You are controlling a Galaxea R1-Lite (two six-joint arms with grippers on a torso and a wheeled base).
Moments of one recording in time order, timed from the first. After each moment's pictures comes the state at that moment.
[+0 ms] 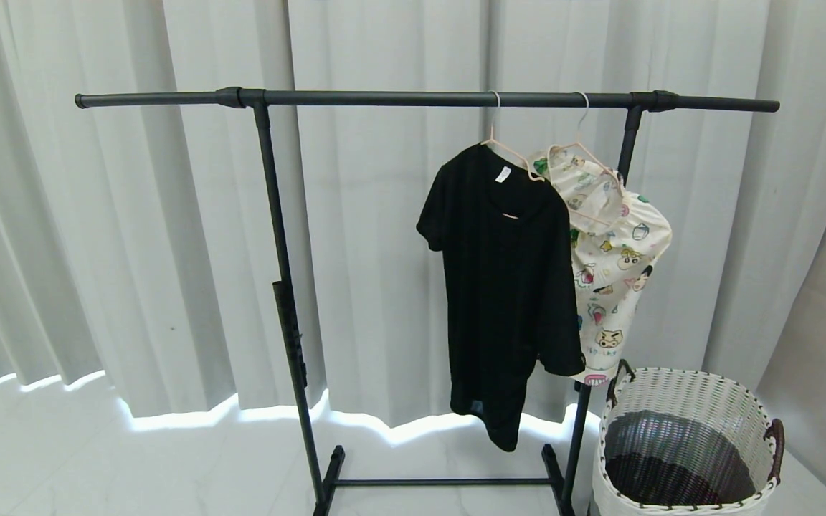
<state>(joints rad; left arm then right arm) -0.01 0.00 0.00 0.02 -0.01 0.04 0.00 0.00 0.00 0.00 -0.02 0.02</state>
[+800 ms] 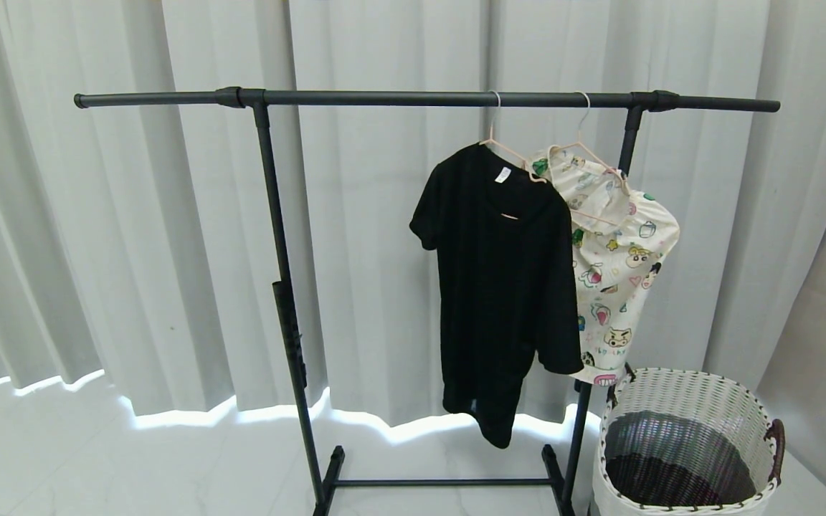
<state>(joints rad) -0.01 0.00 0.00 0.02 -0.01 0.04 0.00 0.00 0.00 0.00 -0.02 0.02</state>
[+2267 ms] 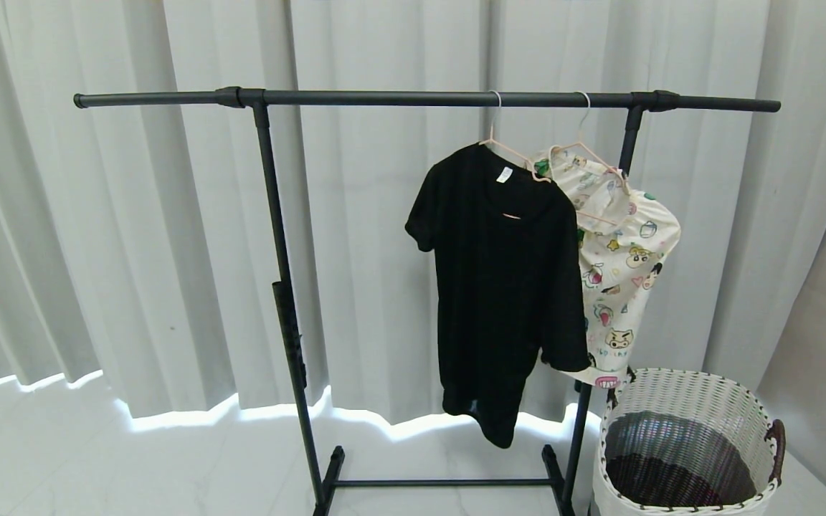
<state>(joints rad) -0.01 0.00 0.00 0.02 -0.01 0.04 0.00 0.00 0.00 0.00 -0.02 0.02</state>
